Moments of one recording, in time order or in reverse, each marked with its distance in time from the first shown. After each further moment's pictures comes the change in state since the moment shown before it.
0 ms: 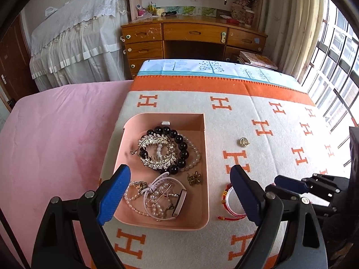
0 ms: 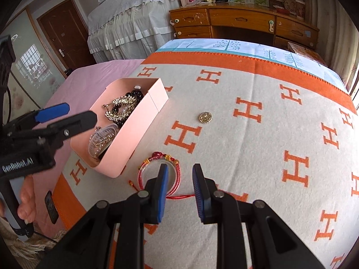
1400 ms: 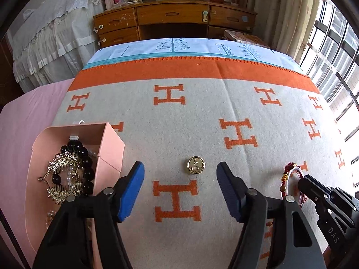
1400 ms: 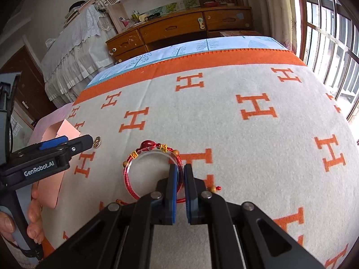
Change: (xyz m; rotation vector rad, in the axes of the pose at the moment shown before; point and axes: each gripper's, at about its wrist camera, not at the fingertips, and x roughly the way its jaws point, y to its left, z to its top) left arm 0.119 -0.109 0.026 0.048 0.099 -0.025; right arm -0.009 -0.132 -0.027 0.315 -0.156 -0.156
